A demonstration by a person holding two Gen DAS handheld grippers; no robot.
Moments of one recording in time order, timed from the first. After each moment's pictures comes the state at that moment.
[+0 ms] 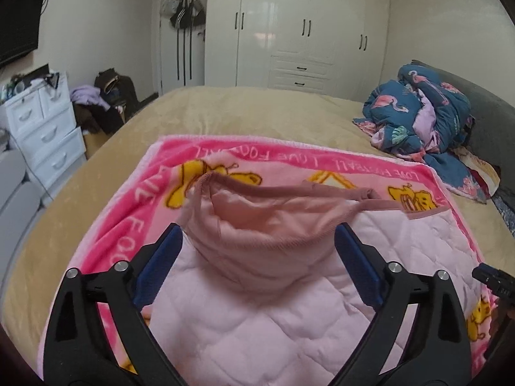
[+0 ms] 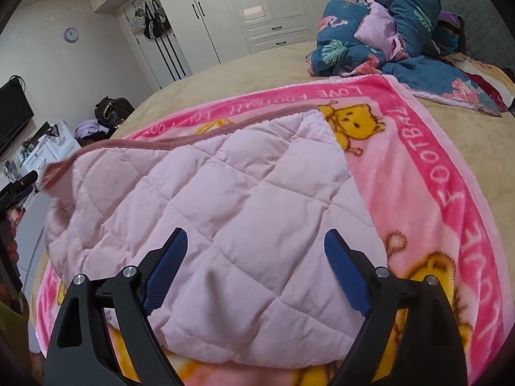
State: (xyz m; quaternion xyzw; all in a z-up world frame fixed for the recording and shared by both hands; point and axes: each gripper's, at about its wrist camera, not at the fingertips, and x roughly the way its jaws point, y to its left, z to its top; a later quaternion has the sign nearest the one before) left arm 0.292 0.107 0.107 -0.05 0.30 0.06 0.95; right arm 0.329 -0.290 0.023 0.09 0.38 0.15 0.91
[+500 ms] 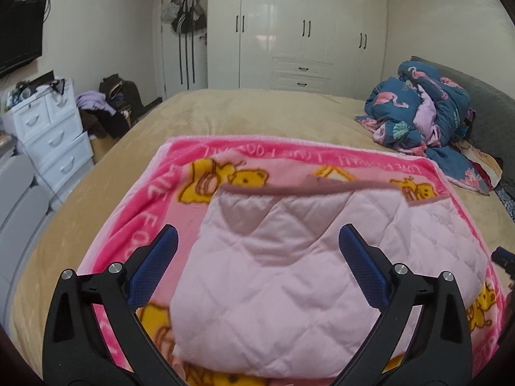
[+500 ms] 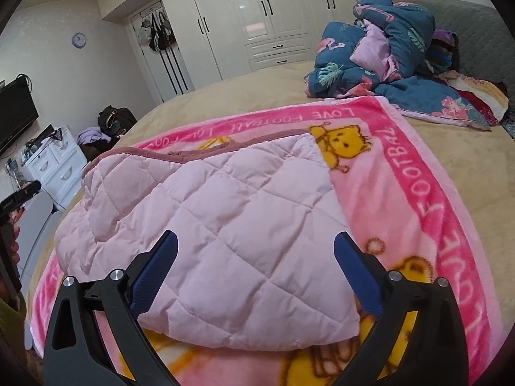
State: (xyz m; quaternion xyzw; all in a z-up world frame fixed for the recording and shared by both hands) left arm 0.263 0.115 0.099 -0.04 0.31 0.08 0.95; right arm 0.295 -0.304 0.045 0.08 0.35 0.14 0.92
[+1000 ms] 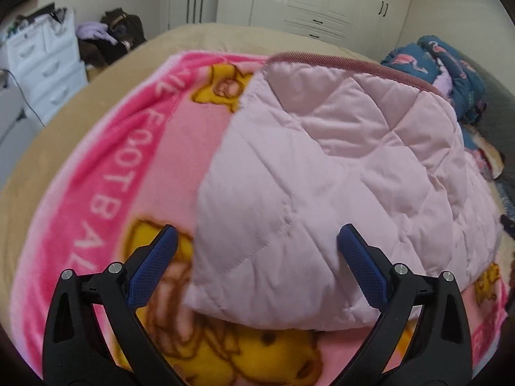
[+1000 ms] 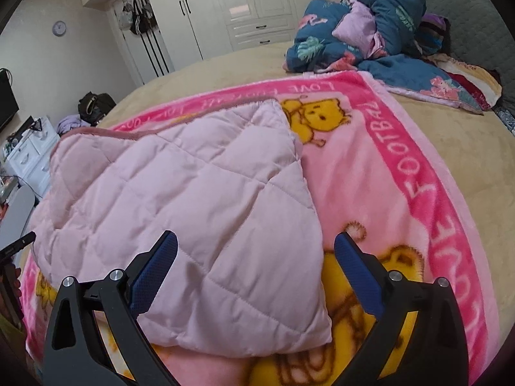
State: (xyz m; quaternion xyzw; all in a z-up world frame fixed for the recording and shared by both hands) left arm 0.247 0.174 -0.008 -0.11 0.41 0.05 0.91; right arm 0.327 -0.321 0.000 0.07 0.39 0.11 0.91
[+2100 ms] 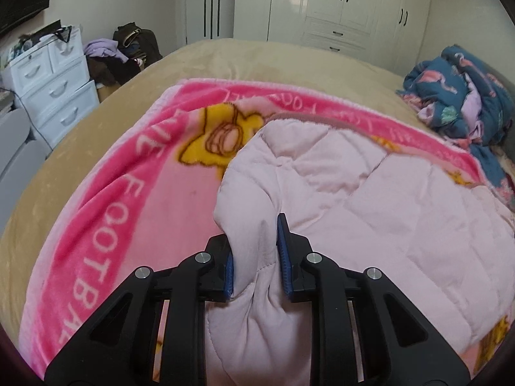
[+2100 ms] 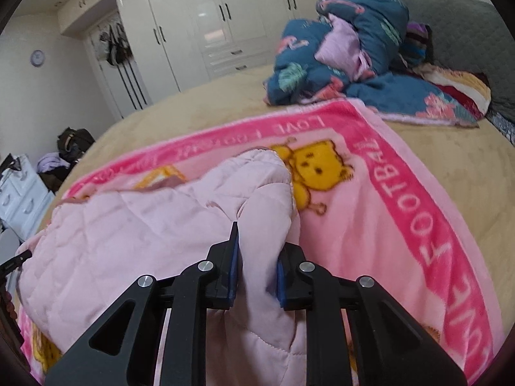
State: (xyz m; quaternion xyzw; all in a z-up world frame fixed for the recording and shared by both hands) left arm 0.366 0.162 0.013 -0.08 0.39 0.13 0.91; right arm 0.425 -0.319 0.012 0.10 0.35 0.05 0.93
